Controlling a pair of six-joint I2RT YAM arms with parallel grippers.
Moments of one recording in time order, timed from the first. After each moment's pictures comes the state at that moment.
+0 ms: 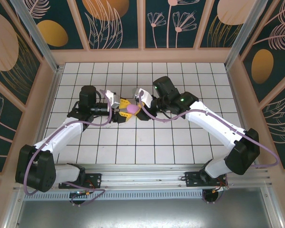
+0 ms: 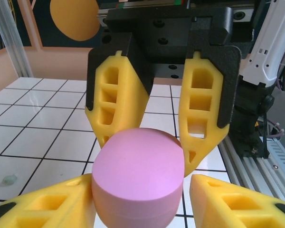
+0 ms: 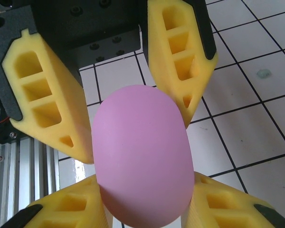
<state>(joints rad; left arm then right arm) -0.33 1.28 0.80 0.09 1.18 0.34 0.76 1.45 1.33 -0.62 -0.51 -0.33</state>
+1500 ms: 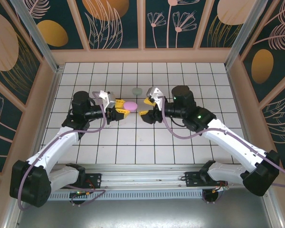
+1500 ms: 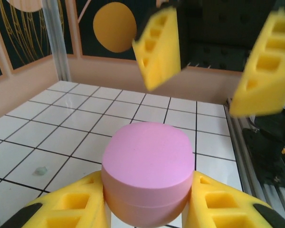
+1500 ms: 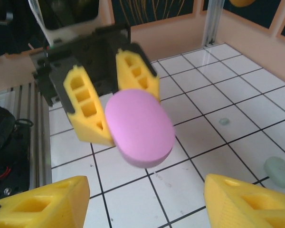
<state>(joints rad) -0.33 1.12 0.70 0.25 1.02 0.10 0.76 1.15 1.03 -0.25 -0.46 -0.14</state>
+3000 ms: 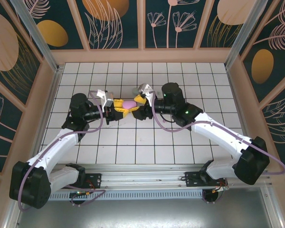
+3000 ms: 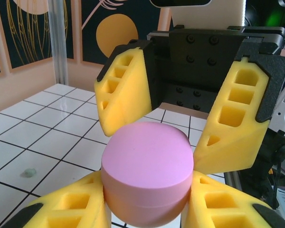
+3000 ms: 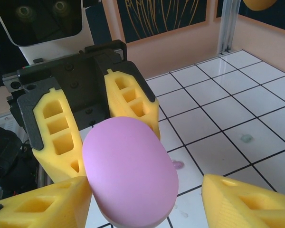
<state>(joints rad) -0.33 1.10 0.66 0.35 1.03 -0.06 0.78 1.31 1.07 -0.09 -0.50 -0.04</state>
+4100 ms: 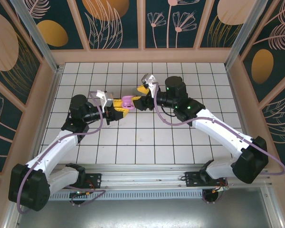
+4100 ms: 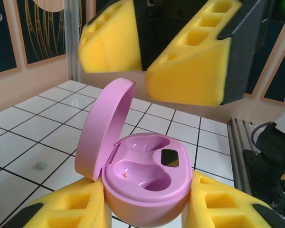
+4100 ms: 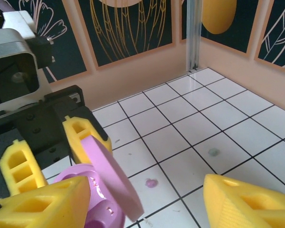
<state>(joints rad) -0.34 1.08 0.64 0.33 0.95 -0.07 0.73 1.33 1.14 -0.07 -0.44 -0.01</state>
